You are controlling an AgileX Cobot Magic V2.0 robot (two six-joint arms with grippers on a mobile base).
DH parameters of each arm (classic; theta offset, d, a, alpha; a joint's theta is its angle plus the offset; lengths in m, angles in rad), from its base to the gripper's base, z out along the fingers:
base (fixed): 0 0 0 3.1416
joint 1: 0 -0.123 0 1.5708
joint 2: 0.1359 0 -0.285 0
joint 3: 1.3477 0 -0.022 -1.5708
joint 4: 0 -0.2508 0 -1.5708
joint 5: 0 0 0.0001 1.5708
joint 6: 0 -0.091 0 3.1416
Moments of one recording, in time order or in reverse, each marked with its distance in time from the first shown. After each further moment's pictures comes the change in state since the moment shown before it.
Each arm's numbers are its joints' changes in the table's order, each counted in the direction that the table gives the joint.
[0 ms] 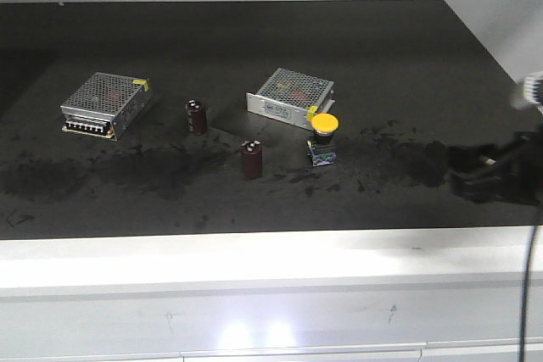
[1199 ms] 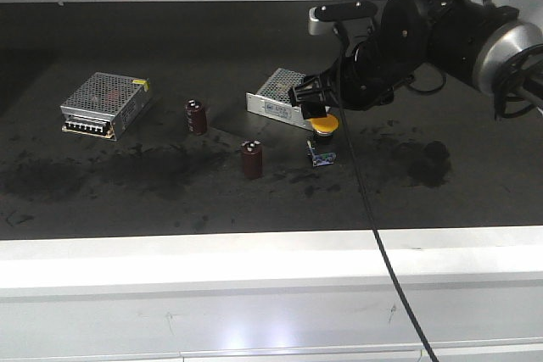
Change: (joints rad) left arm 0.000 0.000 0.000 0.000 0.000 0.000; right arm -0.178 0.872 -0.965 -0.075 -0.495 -0.068
